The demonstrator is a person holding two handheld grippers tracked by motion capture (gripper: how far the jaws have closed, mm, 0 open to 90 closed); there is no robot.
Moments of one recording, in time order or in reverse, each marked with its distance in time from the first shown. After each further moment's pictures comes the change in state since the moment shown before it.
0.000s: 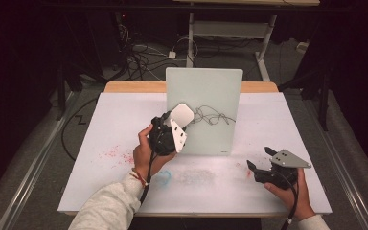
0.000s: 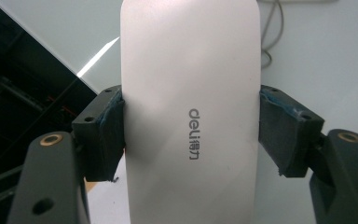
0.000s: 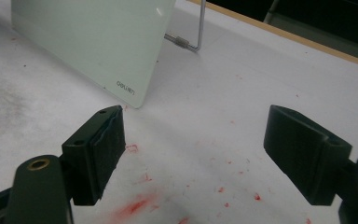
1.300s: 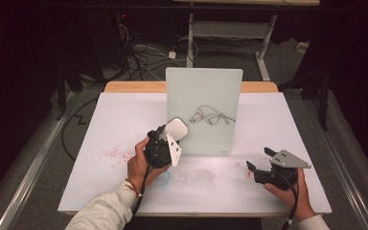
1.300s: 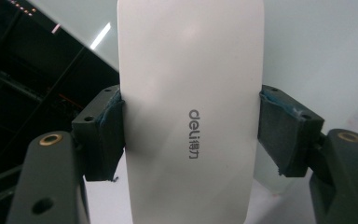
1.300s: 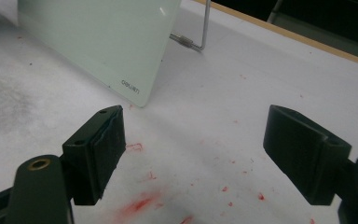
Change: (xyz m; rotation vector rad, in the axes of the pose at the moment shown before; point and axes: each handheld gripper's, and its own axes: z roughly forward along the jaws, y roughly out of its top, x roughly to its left) left arm -0.028 -0.046 -0.005 0.082 -0.025 0.105; right arm 0.001 0.000 -0.001 0.004 0.014 -0.006
